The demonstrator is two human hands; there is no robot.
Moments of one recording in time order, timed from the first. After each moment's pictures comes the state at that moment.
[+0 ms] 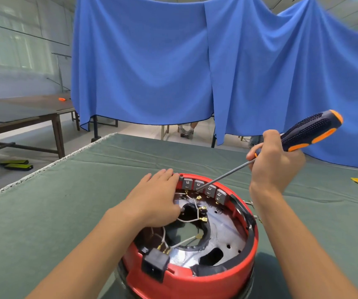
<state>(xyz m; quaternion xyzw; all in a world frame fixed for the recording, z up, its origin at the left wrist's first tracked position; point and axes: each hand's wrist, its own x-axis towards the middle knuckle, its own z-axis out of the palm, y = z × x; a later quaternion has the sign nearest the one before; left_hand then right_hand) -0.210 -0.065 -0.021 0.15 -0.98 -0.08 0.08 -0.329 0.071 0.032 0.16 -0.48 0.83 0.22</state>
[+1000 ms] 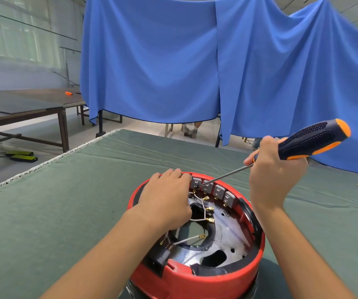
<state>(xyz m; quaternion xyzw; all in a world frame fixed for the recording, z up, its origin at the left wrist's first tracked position) -0.208 -0.048 -0.021 0.16 -0.97 -0.04 0.17 -0.308 0.066 0.022 0.28 -0.49 0.78 0.26</state>
